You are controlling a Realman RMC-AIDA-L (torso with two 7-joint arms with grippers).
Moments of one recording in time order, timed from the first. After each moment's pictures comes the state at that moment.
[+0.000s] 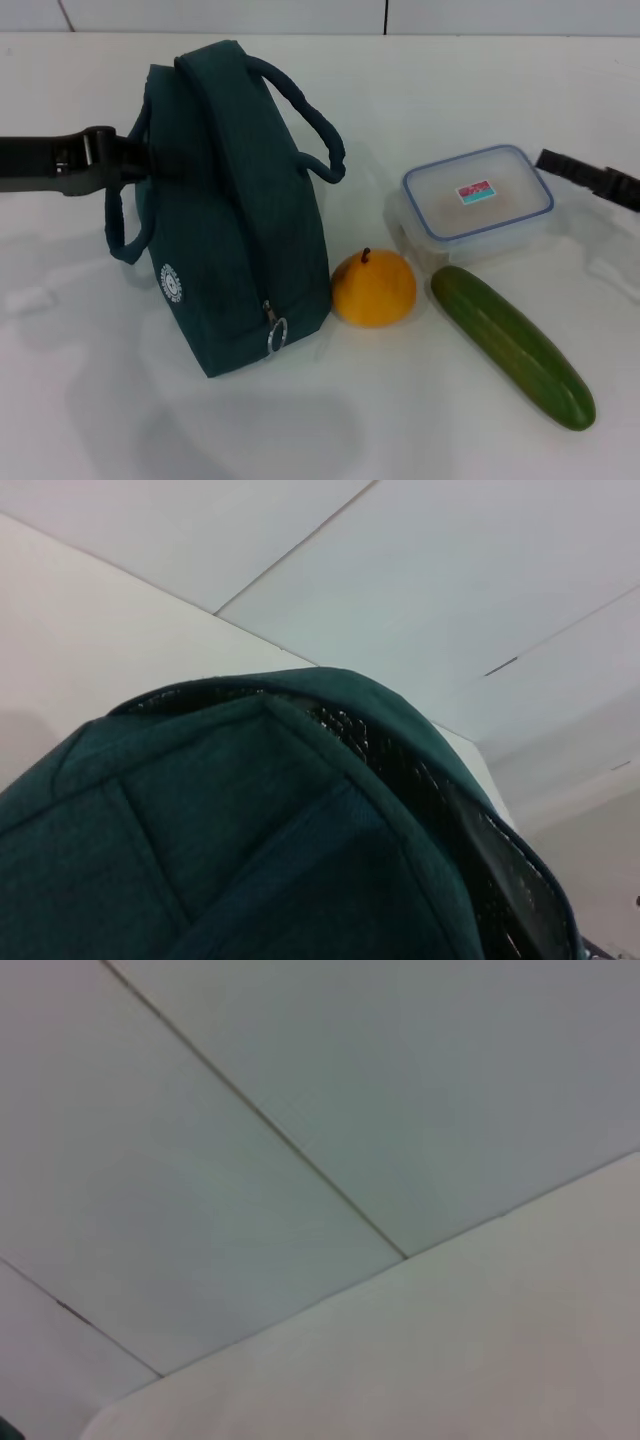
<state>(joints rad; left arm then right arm) -0.38 -2.06 0.70 1.21 2.02 1.75 -2.58 0.58 1.99 -0.65 -0.25 -1.67 -1.15 1.64</state>
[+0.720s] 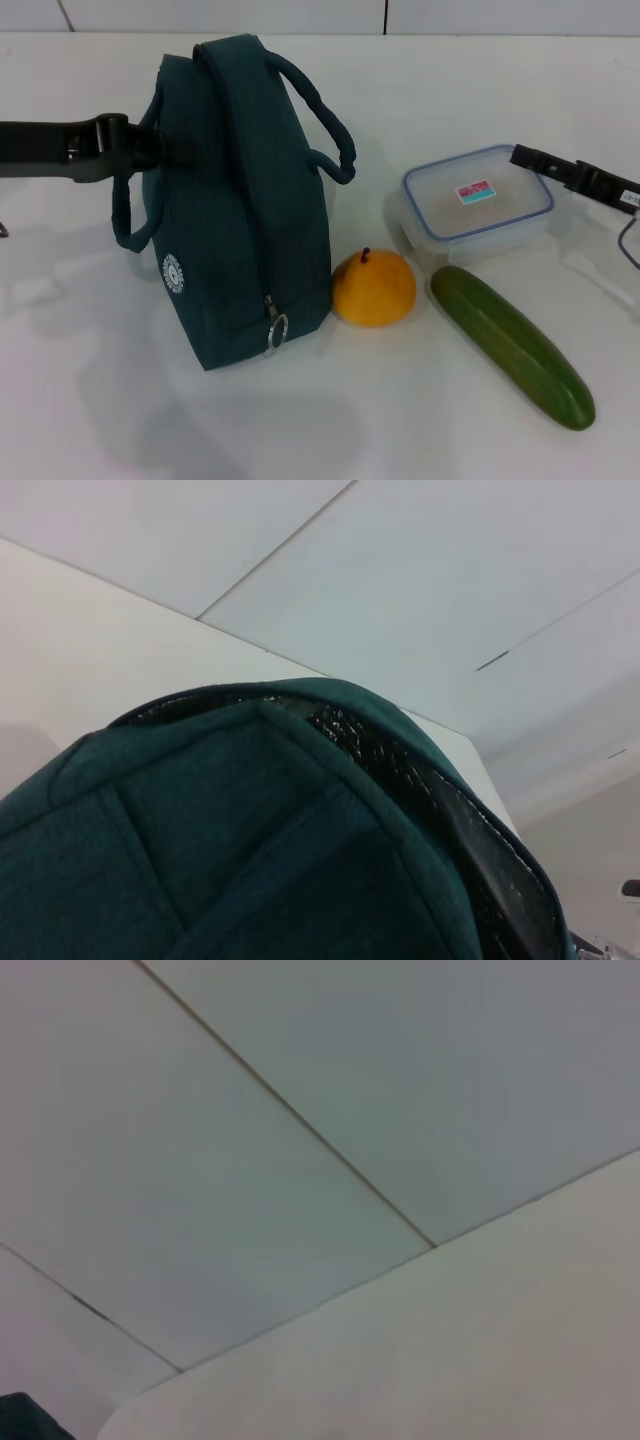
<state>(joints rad) -0.42 -2.06 0.70 1.21 2.04 1.75 -2.58 0.63 2.01 -0.65 -0.21 -1.67 -1.12 1.64</state>
